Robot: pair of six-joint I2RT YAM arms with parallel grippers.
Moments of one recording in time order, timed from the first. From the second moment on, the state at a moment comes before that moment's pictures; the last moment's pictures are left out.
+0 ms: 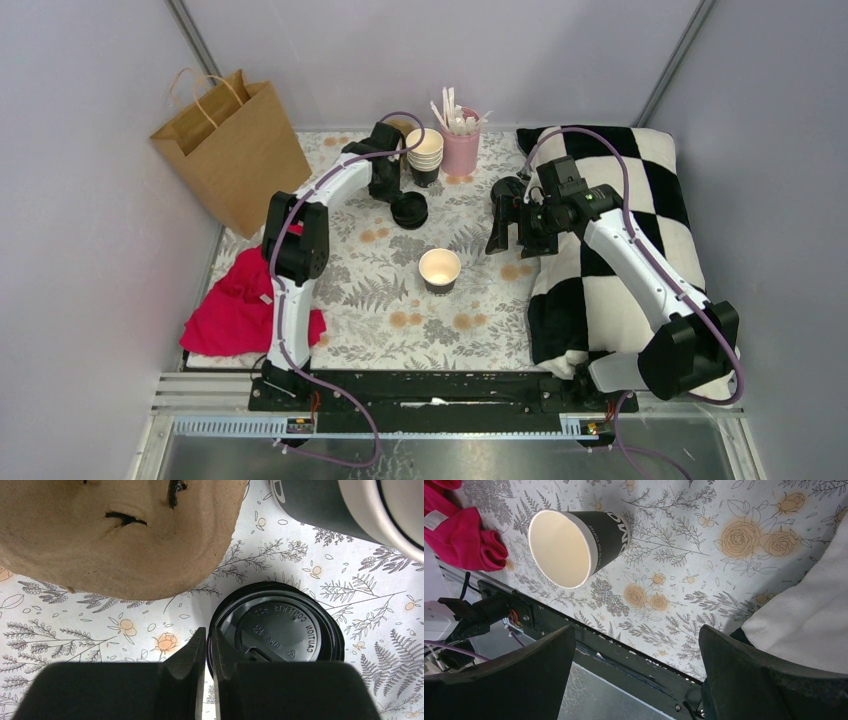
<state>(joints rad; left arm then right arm) -0.37 2.19 1.84 -0.71 -0.05 -0.33 0.35 1.37 1.23 -0.94 -0.36 0.37</state>
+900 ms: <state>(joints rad) -0.37 2.19 1.81 -0.71 -0.05 -0.32 0.35 1.37 1.23 -0.93 -0.38 0.37</state>
